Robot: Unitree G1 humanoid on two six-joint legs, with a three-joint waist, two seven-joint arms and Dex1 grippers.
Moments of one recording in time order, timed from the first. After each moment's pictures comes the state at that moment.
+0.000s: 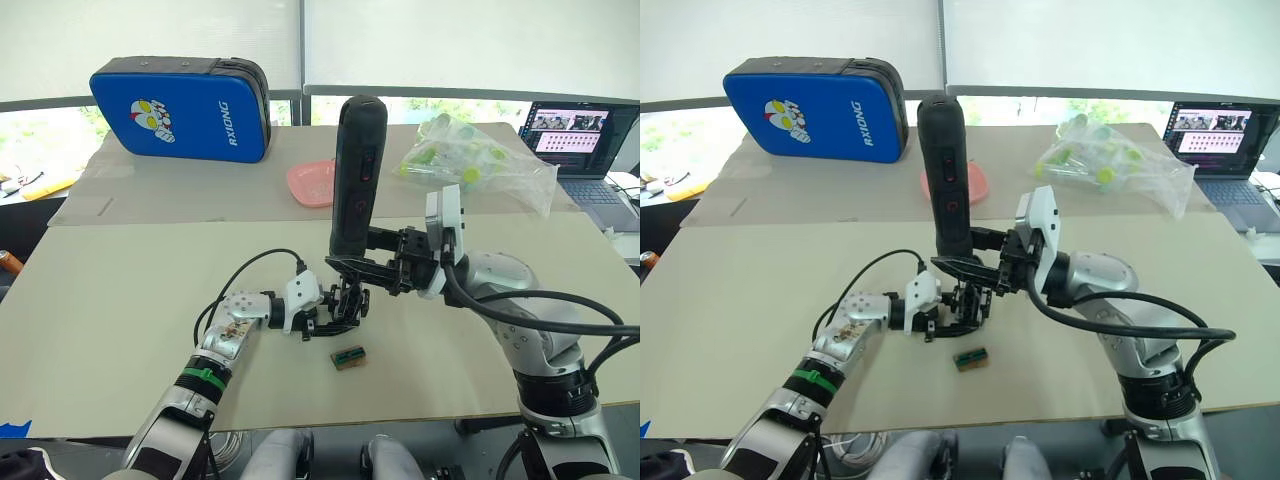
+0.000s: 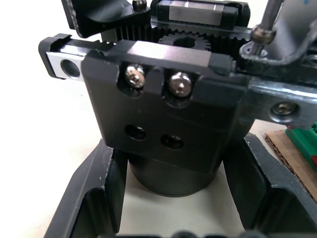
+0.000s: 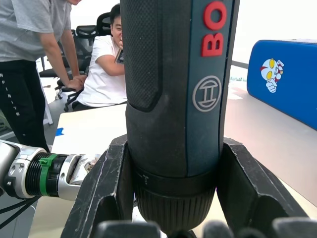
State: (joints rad) left arm -0.52 0.28 -0.27 0.41 -0.12 -0.04 -1.12; right arm -0.49 -0.49 0.04 -0.40 0.68 0.58 0.84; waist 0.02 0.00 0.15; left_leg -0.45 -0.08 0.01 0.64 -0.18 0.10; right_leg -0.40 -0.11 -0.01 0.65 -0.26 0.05
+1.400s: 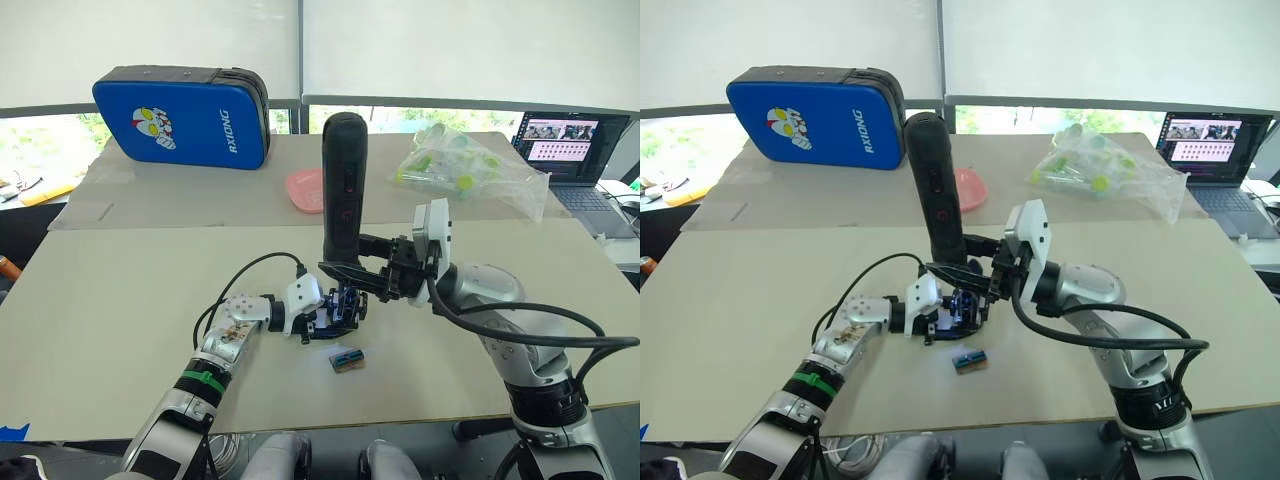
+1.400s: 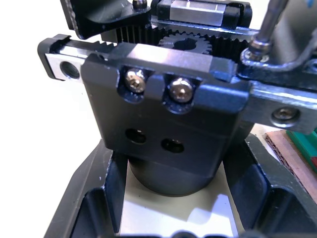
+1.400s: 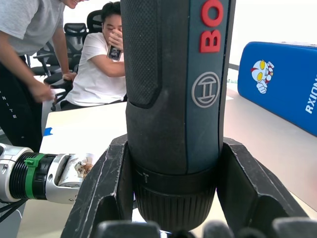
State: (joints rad) left arm -0.50 0.28 -0.28 0.40 -0.10 -0.01 -1.10; right arm -0.43 -0.46 0.10 -0.40 0.63 0.53 0.79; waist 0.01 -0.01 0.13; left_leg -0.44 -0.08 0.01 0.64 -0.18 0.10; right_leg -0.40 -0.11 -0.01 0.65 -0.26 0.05
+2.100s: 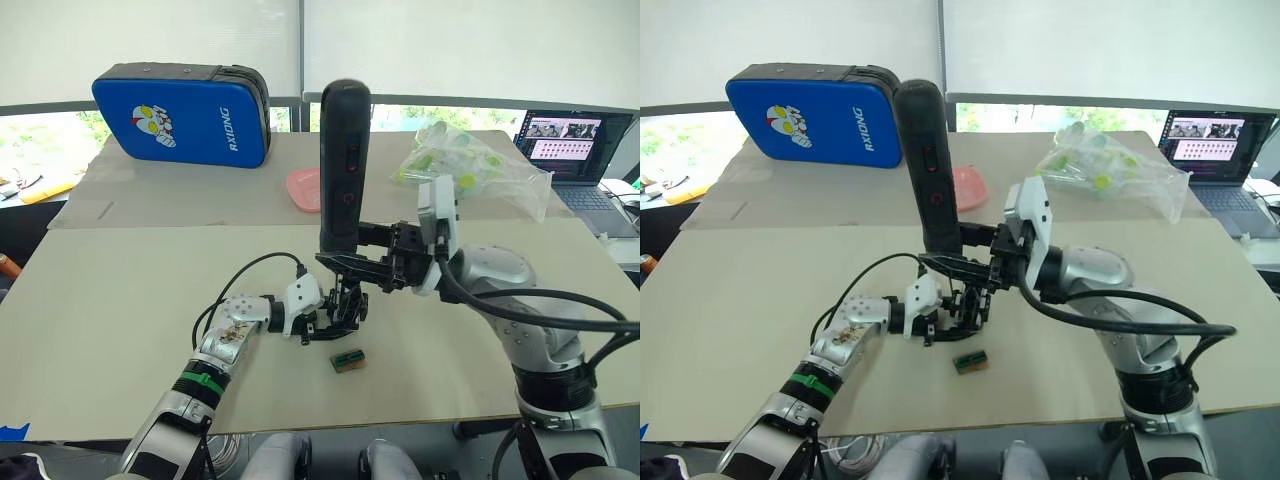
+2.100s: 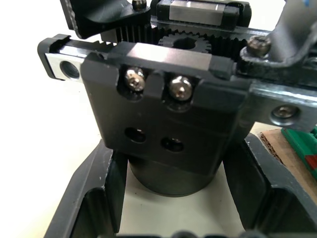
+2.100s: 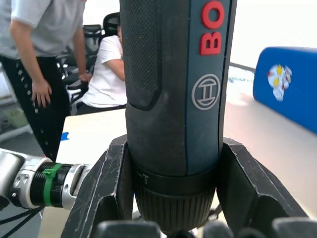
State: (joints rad) left arm -0.49 0.29 -0.28 0.37 -0.10 0.02 -1.10; right arm -0.56 -0.50 0.03 -0.46 0.76 0.65 0.81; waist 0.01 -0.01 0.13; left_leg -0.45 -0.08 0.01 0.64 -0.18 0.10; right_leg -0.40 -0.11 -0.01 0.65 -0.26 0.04
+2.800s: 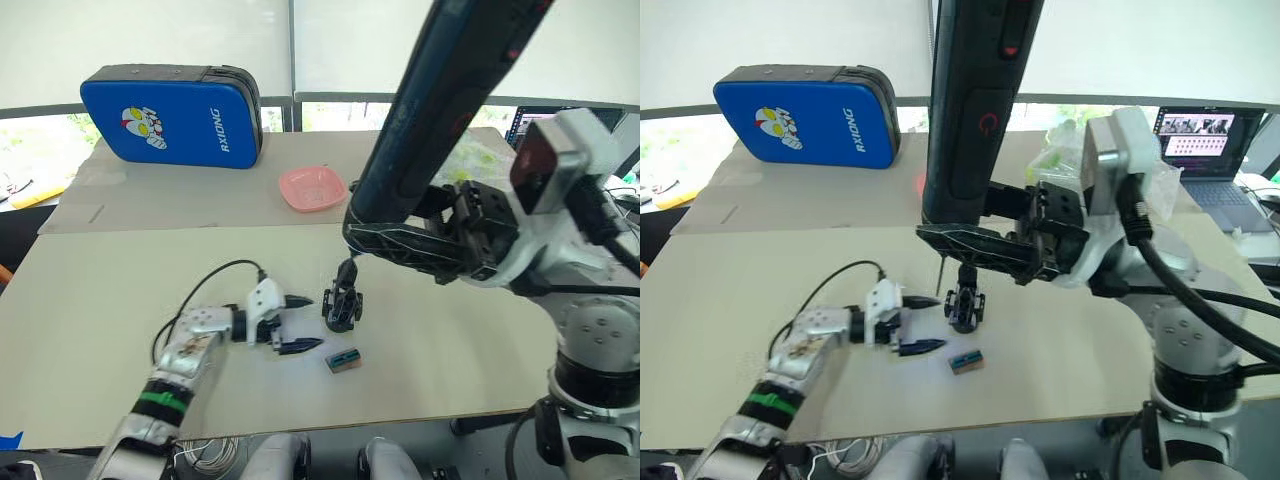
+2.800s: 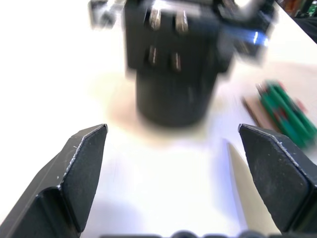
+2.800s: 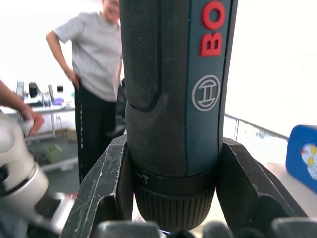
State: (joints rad) left arm -0.30 0.53 -0.11 0.24 -0.27 0.02 -1.22; right arm -0.58 -0.67 -0.22 -0.61 1.25 0.75 0.70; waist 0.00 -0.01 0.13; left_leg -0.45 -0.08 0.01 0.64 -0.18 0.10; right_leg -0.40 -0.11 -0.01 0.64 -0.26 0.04
